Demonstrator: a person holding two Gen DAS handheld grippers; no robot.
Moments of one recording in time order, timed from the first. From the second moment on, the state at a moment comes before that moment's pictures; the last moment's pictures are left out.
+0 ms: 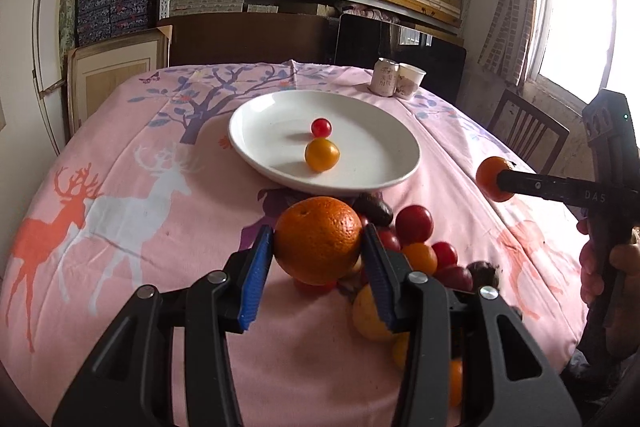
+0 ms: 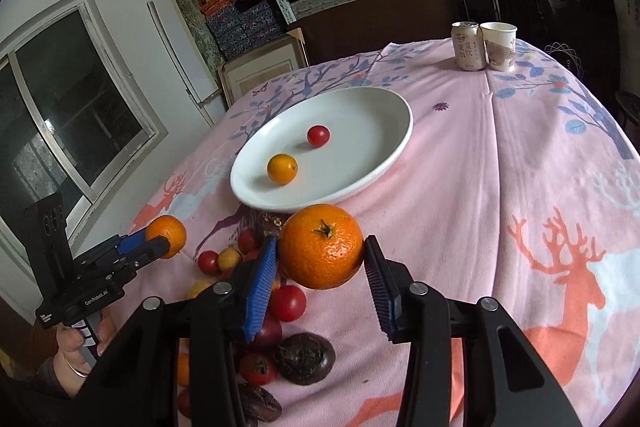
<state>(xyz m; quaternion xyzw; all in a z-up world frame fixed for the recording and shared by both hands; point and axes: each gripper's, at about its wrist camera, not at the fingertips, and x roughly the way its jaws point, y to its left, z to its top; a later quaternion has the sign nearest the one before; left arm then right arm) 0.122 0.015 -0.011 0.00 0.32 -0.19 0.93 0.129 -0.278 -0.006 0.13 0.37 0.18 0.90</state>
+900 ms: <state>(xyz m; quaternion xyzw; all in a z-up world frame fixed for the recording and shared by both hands) 0.144 0.005 -0.016 0.04 0.35 -0.19 0.92 0.145 -0.263 -0.023 0.09 0.38 0.16 0.91</state>
